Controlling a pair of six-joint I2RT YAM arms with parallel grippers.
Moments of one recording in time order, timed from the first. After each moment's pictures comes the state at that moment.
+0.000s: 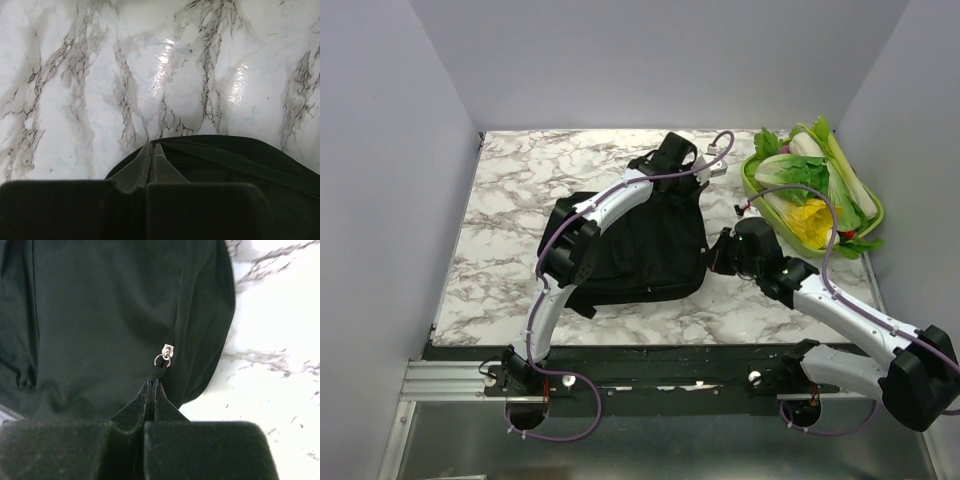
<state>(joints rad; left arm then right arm) -0.64 2.32 2.07 -0.54 0.47 0.39 0.58 1.09 0.66 -0.19 0.02 0.66</state>
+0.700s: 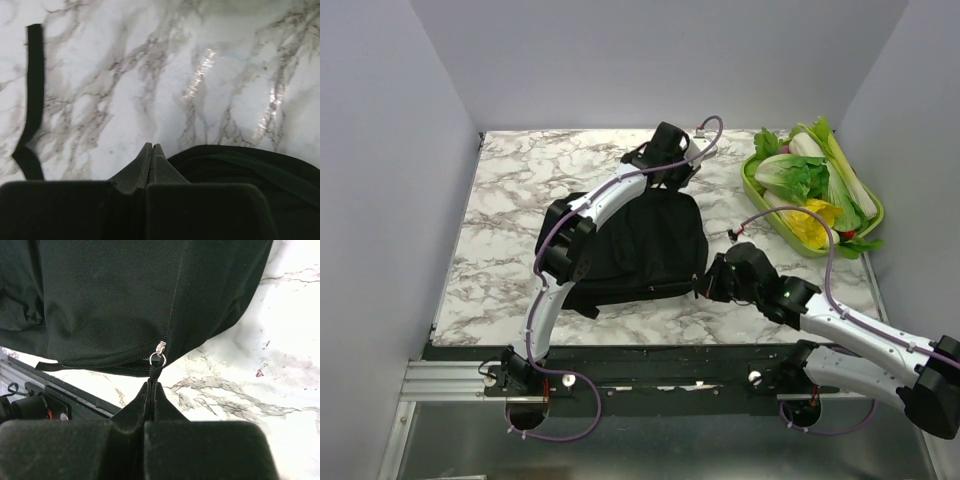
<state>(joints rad) -0.61 2.32 2.09 -0.49 0.31 0.33 0.80 0.95 0.57 -0.31 0.07 0.86</state>
